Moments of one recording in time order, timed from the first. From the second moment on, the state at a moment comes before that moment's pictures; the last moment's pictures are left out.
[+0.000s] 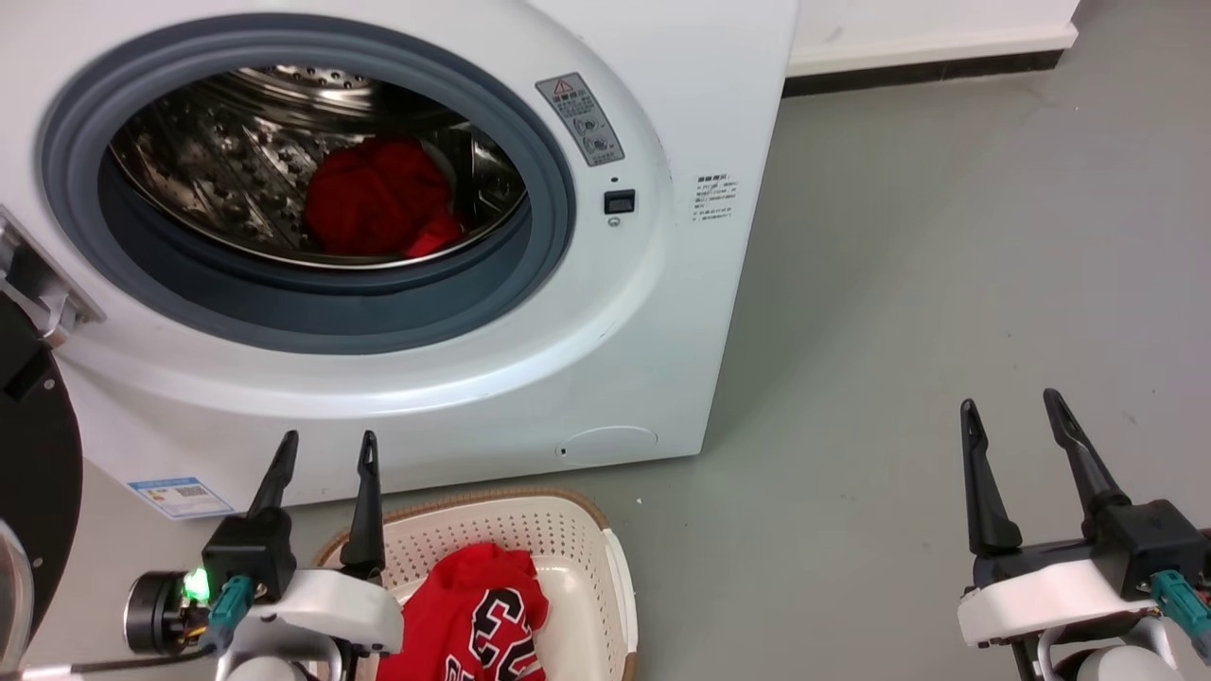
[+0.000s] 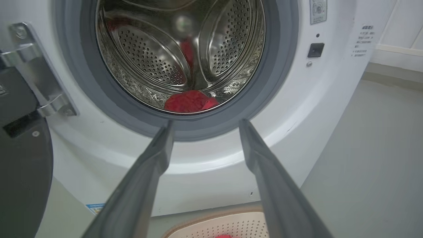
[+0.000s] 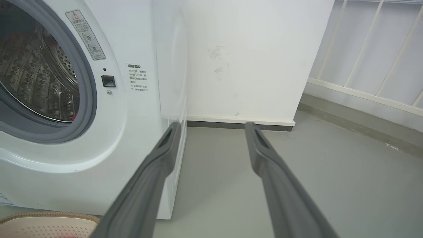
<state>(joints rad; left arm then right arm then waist) -0.09 0.19 -0.09 0.23 -0.17 0.03 -0.26 -0.04 -0.05 -0.06 0.07 -0.04 0.13 -0.26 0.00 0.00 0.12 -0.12</state>
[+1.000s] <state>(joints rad) -0.93 0.43 -0.08 0.49 -0.16 -0.12 0.18 -0.20 -0.05 0.05 0.04 0.06 0.13 -0.26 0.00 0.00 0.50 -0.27</state>
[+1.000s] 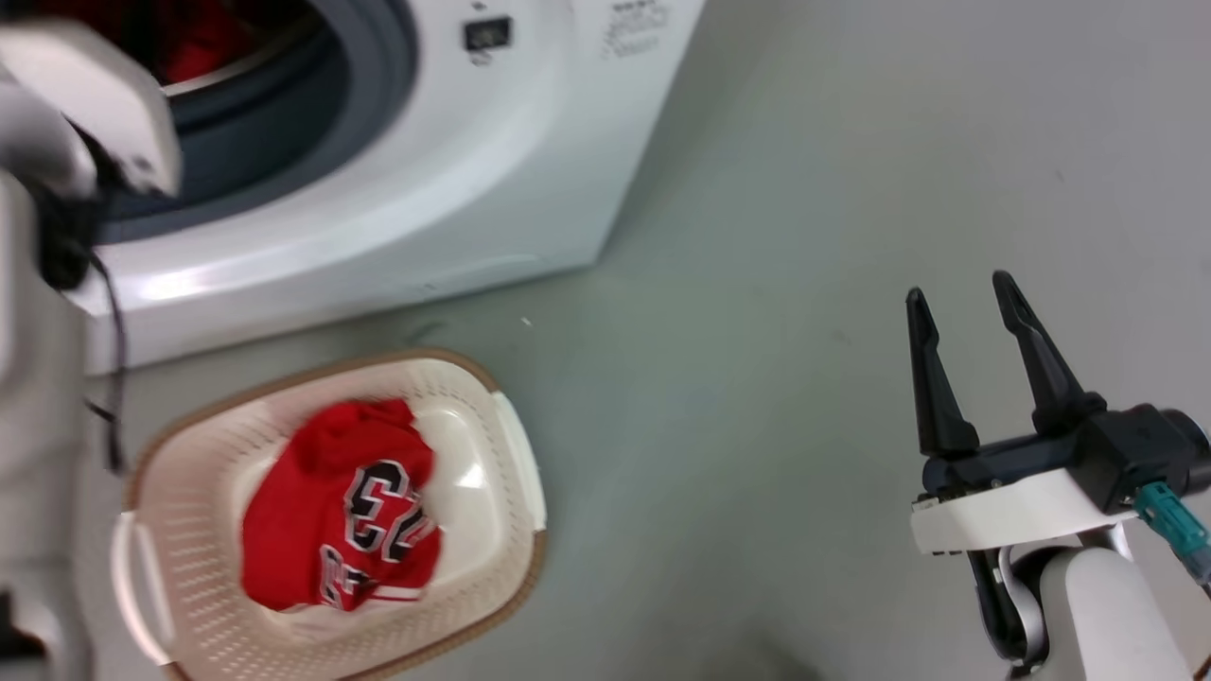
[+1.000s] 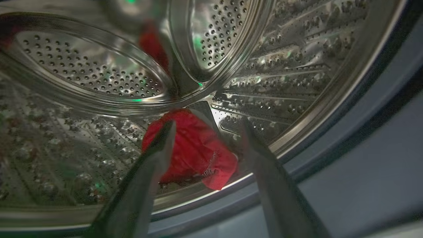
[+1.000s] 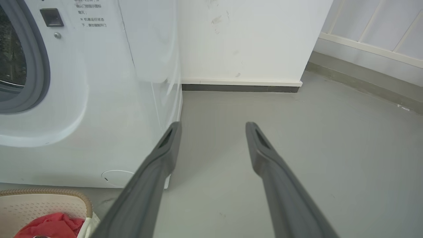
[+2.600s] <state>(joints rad) -1.36 0.70 -0.14 0.90 -0.13 -0.05 0.41 -0.23 -0.05 0.15 0.03 0.12 0.13 -0.26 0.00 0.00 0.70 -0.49</state>
